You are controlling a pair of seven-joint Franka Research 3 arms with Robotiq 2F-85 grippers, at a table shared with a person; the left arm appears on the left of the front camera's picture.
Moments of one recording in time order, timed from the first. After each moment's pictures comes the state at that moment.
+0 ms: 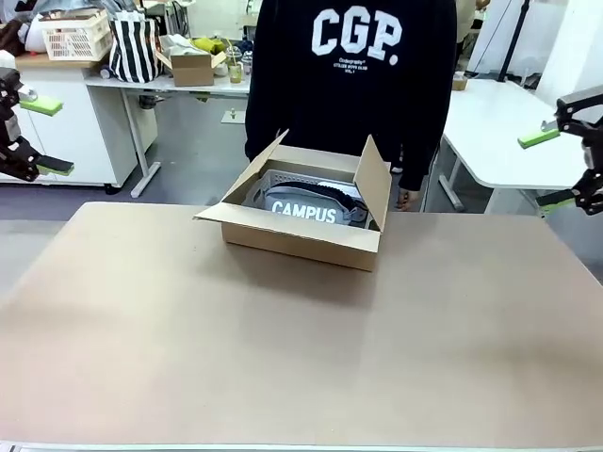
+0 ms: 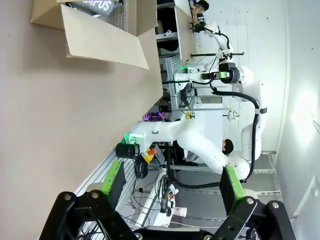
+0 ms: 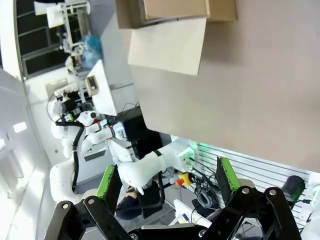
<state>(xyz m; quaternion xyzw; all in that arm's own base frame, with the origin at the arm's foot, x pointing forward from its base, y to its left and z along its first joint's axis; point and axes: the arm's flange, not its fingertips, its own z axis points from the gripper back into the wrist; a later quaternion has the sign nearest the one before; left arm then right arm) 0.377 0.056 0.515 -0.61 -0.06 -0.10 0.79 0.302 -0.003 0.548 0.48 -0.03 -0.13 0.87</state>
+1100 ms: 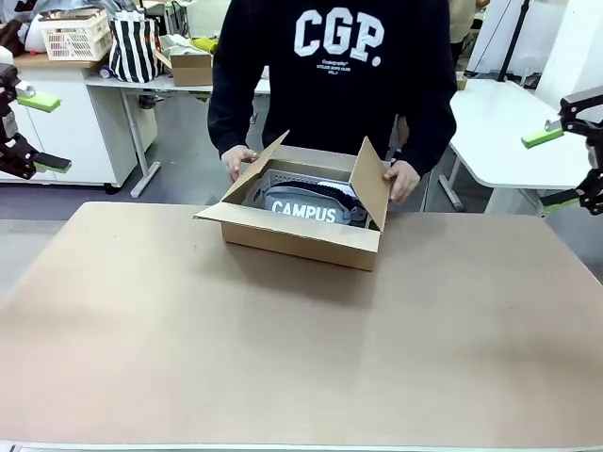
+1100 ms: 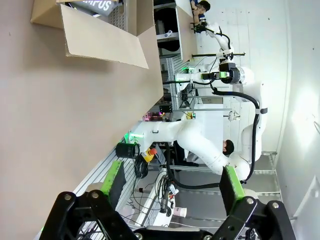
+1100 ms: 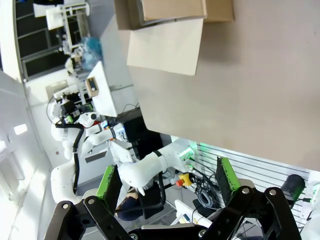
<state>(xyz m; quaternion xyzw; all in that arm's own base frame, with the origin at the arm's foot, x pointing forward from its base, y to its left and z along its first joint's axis) 0.375 0.057 0.518 -0.61 -0.06 -0.10 0.79 0.301 -0.008 0.547 0.48 -0.03 -0.14 0.87</state>
